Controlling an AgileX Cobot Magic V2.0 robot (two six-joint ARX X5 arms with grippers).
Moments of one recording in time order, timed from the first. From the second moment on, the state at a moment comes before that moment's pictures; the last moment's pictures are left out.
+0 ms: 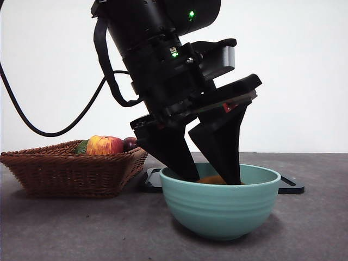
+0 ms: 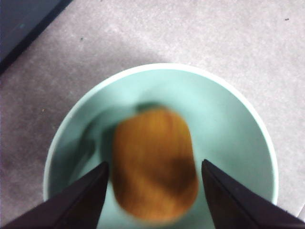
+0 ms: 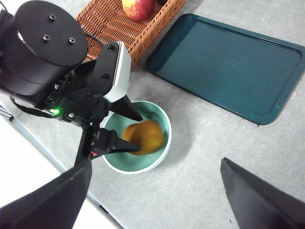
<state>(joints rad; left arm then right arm) -0.95 1.74 1.15 -0.46 0.10 -0.08 0.23 0.79 1.05 -1.05 -0.50 -0.05</state>
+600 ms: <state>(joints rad) -0.95 1.58 1.15 -0.46 0.10 -0.09 0.23 0.79 1.05 -1.05 -0.50 -0.05</state>
